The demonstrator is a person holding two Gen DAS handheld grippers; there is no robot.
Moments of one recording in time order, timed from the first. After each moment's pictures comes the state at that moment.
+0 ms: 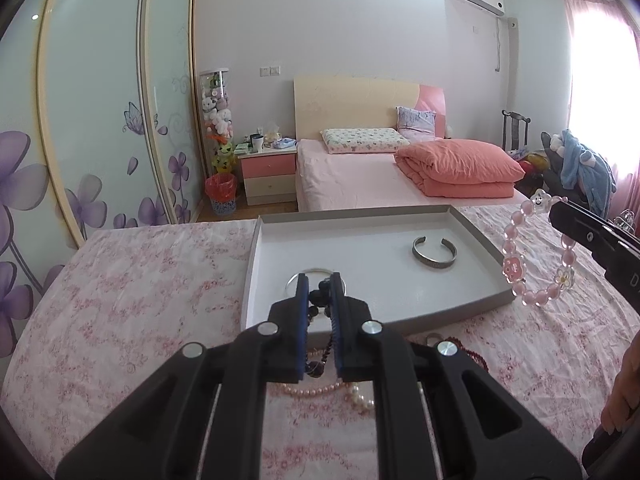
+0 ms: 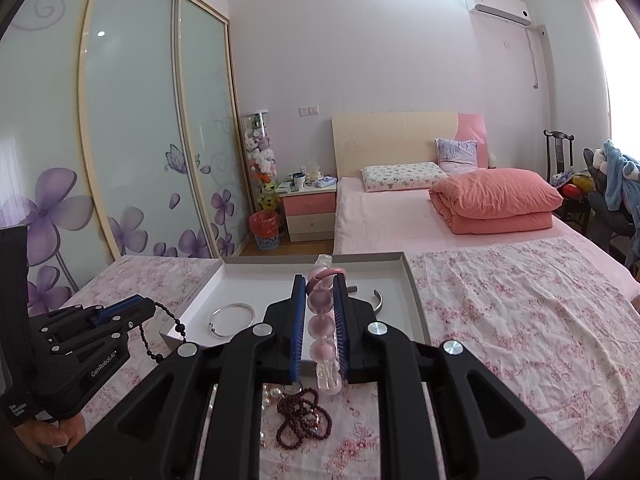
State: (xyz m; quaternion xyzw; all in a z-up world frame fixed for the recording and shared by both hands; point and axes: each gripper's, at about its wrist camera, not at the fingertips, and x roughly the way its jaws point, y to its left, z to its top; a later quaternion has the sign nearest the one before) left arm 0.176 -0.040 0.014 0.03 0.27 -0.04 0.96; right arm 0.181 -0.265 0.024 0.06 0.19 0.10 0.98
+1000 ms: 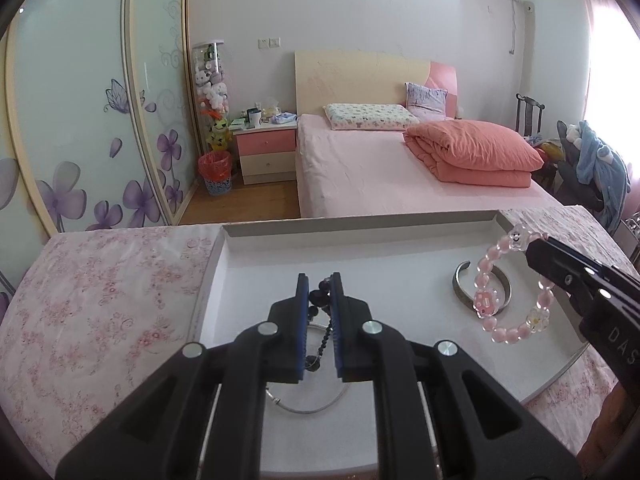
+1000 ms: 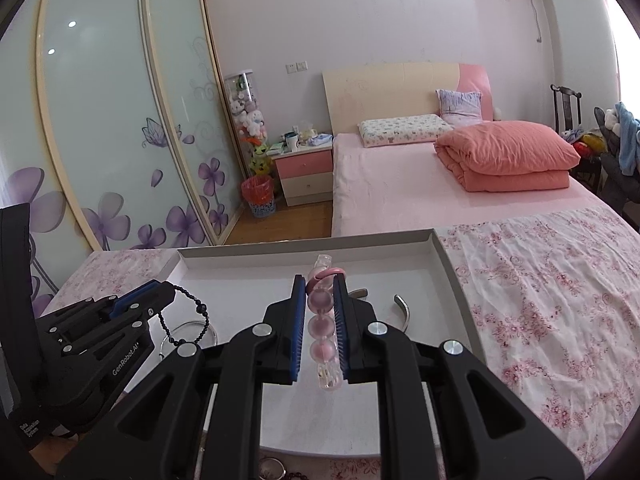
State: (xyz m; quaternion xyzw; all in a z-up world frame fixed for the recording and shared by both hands) left arm 0.312 -0.053 -0.028 0.02 0.32 -0.03 0.95; right arm 0.297 -0.250 -0.025 0.08 0.28 0.10 0.95
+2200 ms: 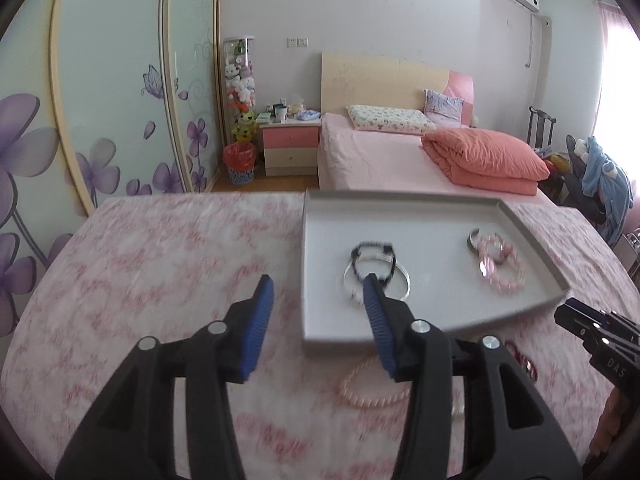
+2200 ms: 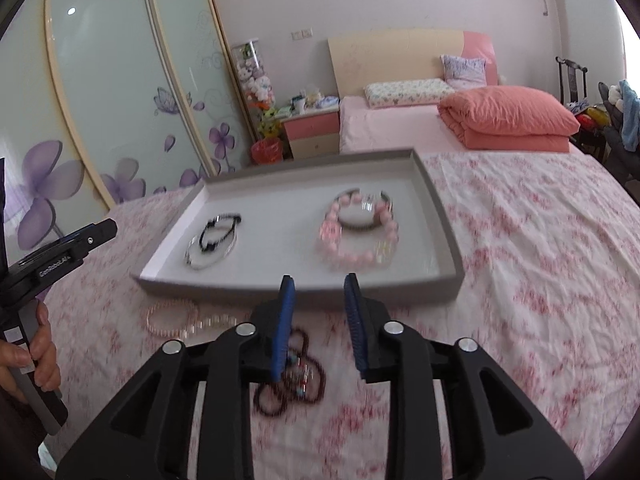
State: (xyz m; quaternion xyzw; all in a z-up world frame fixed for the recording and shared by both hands) left arm 0.209 0.023 -0.007 0.00 0.32 0.00 0.95; right arm 0.215 -0.266 -0.050 0.08 0.35 0.13 0.92
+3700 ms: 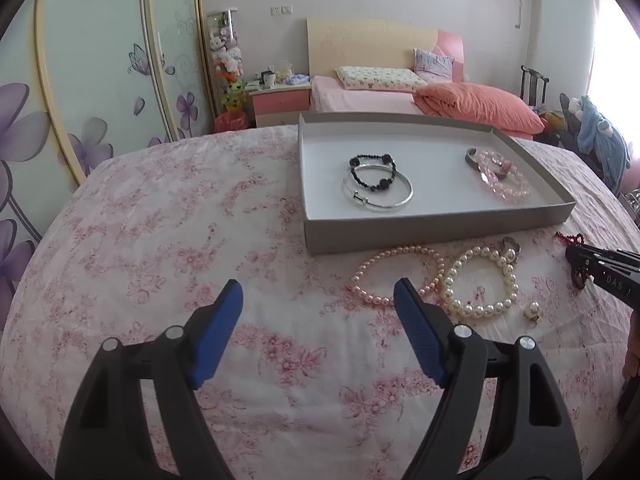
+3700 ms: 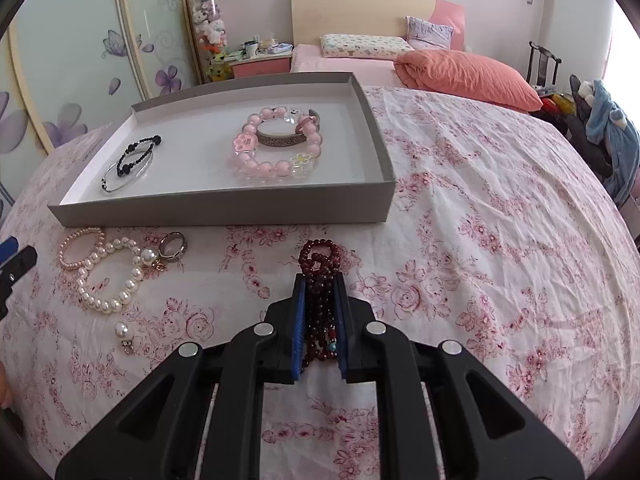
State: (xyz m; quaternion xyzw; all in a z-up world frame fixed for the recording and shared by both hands) left arm 0.180 0.023 -0.056 0.03 0.38 -0.02 0.92; right arm 0.216 -0.286 -0.087 0.02 0.43 0.03 0.90
